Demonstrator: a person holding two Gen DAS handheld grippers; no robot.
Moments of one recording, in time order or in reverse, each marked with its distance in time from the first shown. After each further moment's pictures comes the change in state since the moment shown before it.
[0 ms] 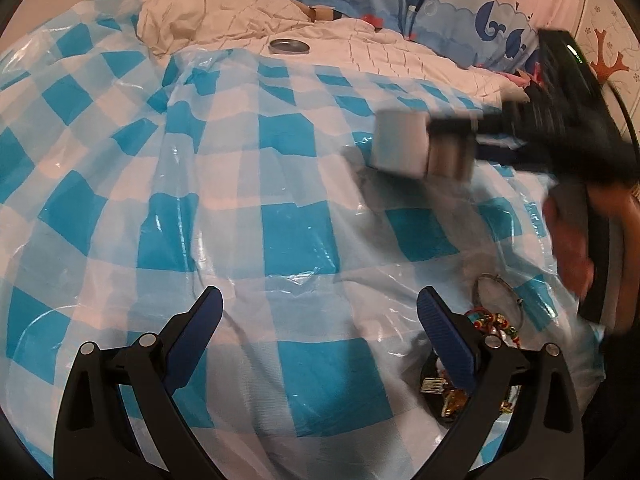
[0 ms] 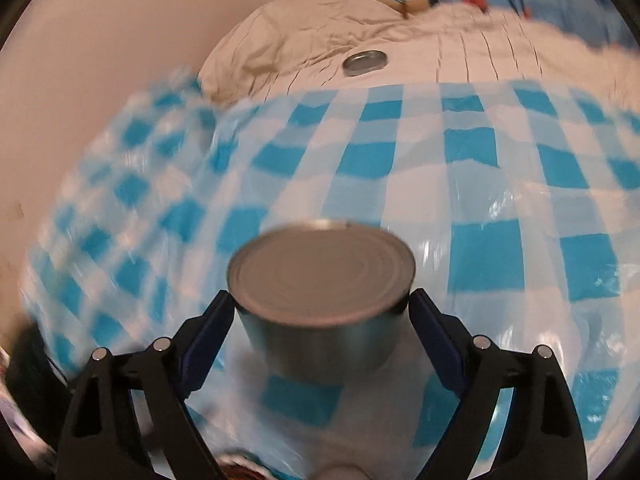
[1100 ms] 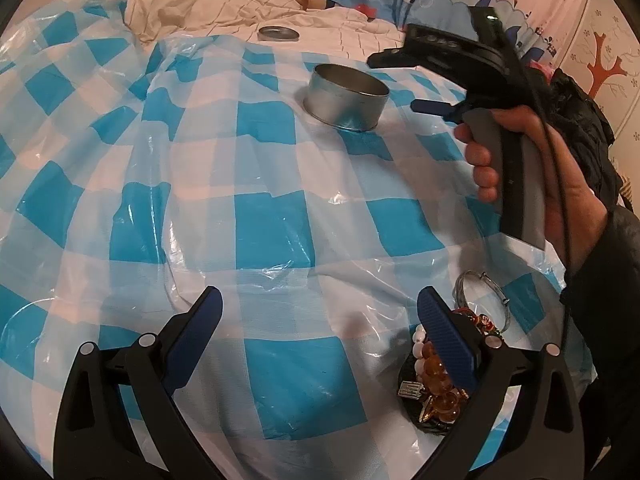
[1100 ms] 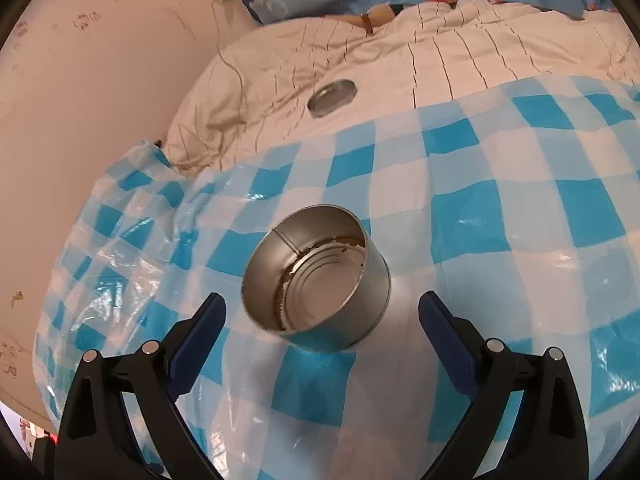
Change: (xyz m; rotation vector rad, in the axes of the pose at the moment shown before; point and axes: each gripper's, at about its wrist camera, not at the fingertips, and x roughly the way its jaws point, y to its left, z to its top) left arm 0.009 -0.004 0.006 -0.018 0.040 -0.046; right arm 0.051 -0.040 0.068 0.109 -0.112 0.003
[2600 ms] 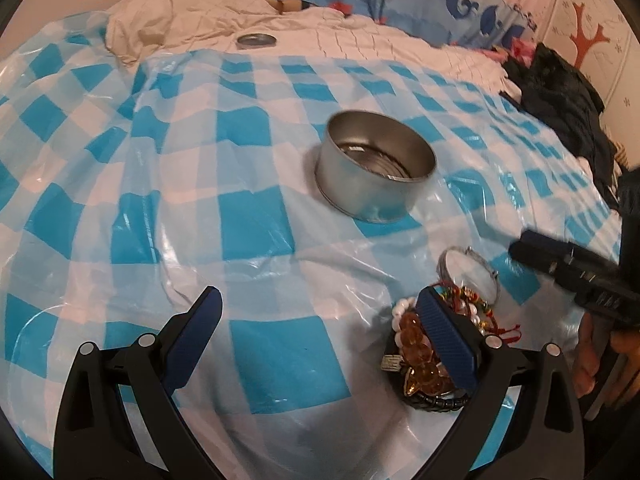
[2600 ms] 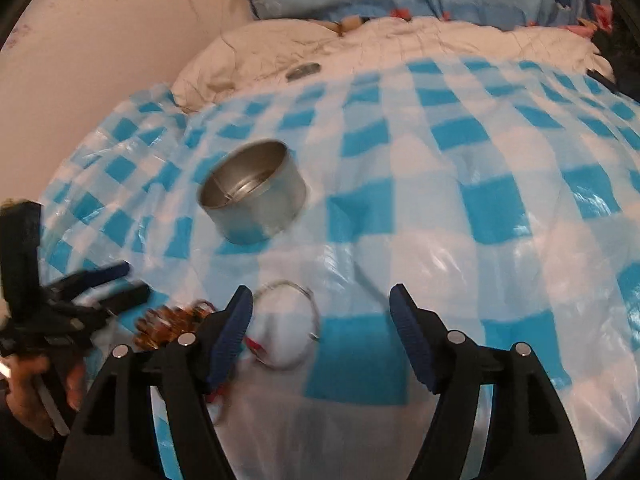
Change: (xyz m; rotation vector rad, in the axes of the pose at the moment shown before) left arm -0.011 -0.021 -0.011 0.114 0.007 0.014; right arm -0.159 0.003 -0.197 -0.098 -0.056 -0.149
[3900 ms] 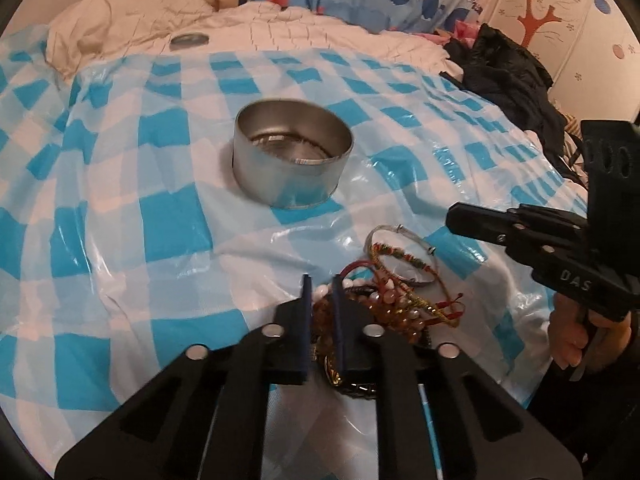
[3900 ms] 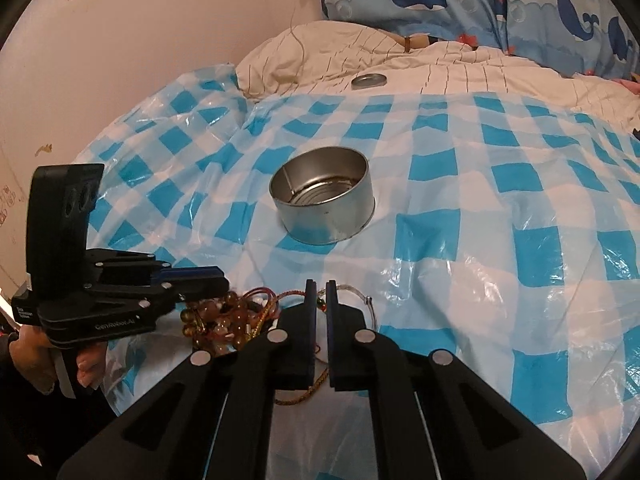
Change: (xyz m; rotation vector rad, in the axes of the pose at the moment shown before) left arm -0.005 -0.027 -0.005 0.107 0.010 -0.194; right arm -0.013 0.029 -0.005 -0.178 0.001 0.092
